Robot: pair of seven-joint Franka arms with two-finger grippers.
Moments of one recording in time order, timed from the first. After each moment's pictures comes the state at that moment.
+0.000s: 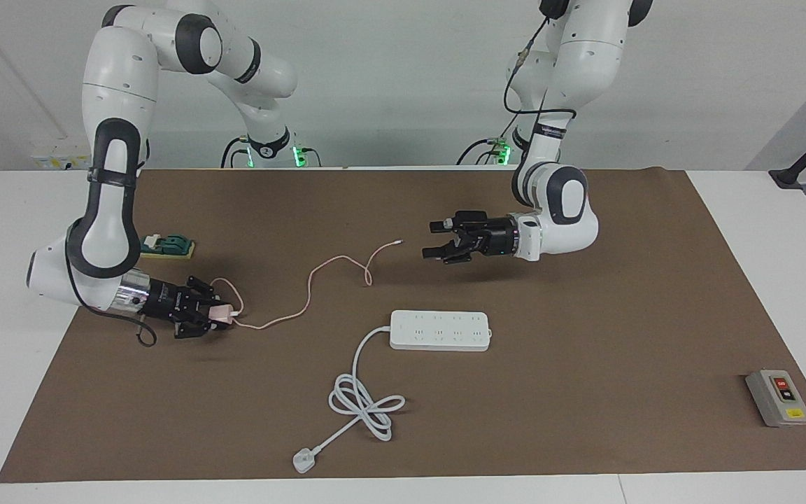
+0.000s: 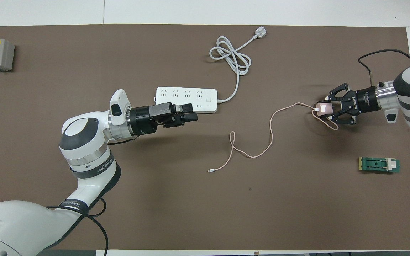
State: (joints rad) left arm -0.34 0.26 -0.01 -2.11 -1.93 1.78 0.79; right arm -0.27 0.55 -0.01 -1.72 0.77 1.83 0.81
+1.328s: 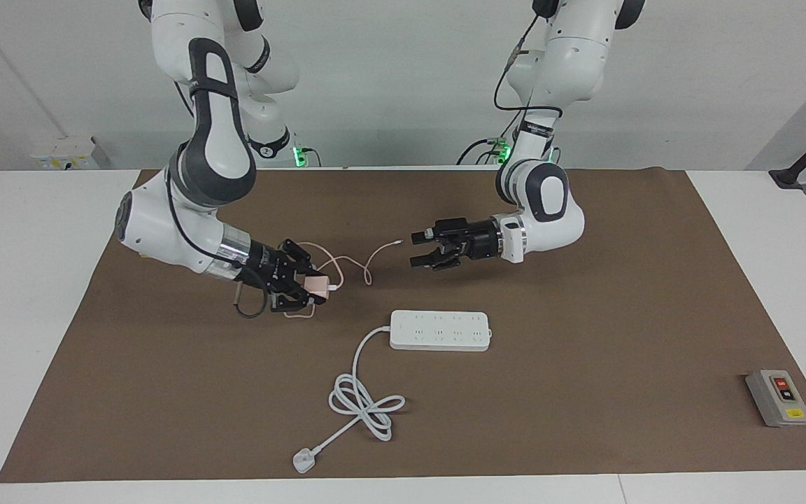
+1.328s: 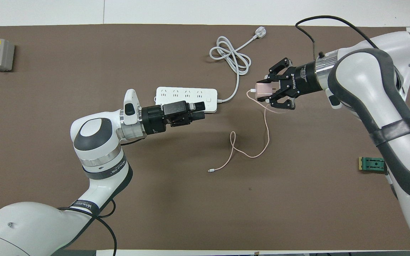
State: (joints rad) left arm -0.40 0.28 -0.01 -2.08 -1.94 1.94 0.79; right arm 0.13 0.34 0.00 -1.70 0.84 1.95 1.37
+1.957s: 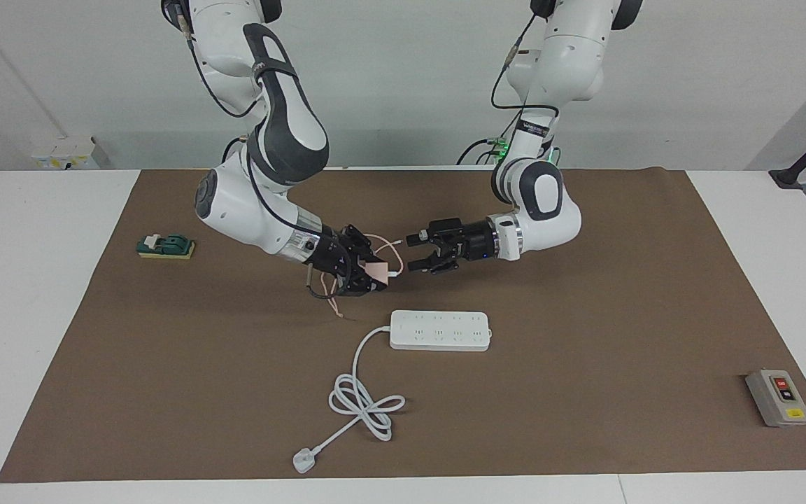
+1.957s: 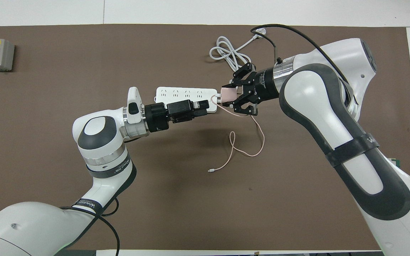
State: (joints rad) left arm -0.42 0.29 -0.01 -2.05 -1.94 1.99 0.84; right arm 0.28 0.33 0.00 -1.70 0.88 2.06 1.47
